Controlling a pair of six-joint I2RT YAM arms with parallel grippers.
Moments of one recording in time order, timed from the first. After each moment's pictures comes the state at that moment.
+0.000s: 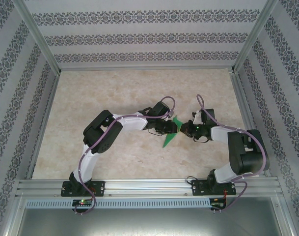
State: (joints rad) left arm -0.78 2.17 1.42 -0.16 0.48 -0.77; right arm 0.08 1.51 0.54 -0.02 -0.65 0.62
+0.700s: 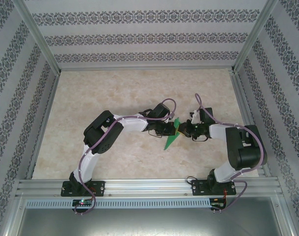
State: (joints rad) left arm -0.79 2.17 1.40 -0.15 0.49 -0.74; right arm 0.10 1.57 0.57 -0.03 -0.72 0.61
